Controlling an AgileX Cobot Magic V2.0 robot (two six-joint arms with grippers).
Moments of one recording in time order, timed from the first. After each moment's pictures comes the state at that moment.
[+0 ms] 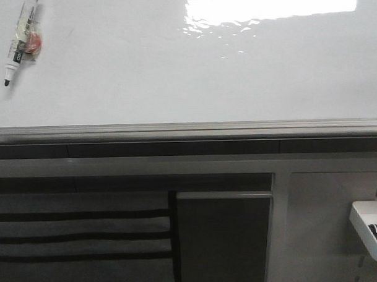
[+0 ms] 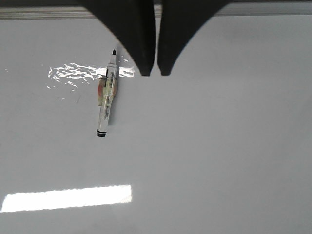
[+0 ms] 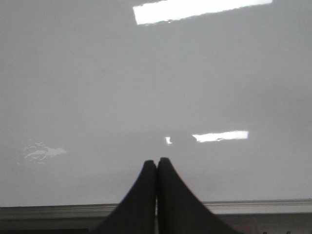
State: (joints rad) left arm -0.04 0.20 -0.52 -0.08 0.42 0.09; right arm 0.01 0.21 -0.50 -0.02 0.44 0.07
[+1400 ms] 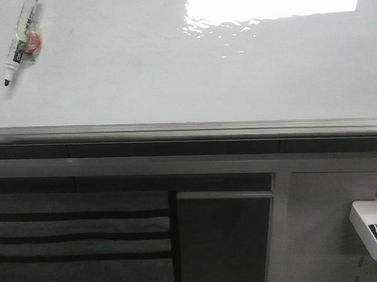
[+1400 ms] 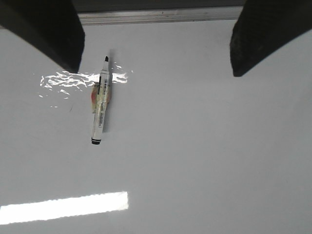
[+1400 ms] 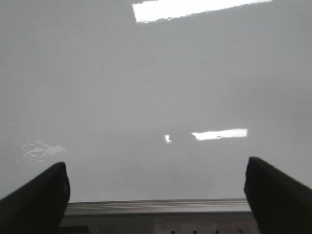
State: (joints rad) left arm -0.04 0.20 -0.52 -0.05 0.43 0.11; right arm 0.01 0.21 -0.50 -0.02 0.45 0.07
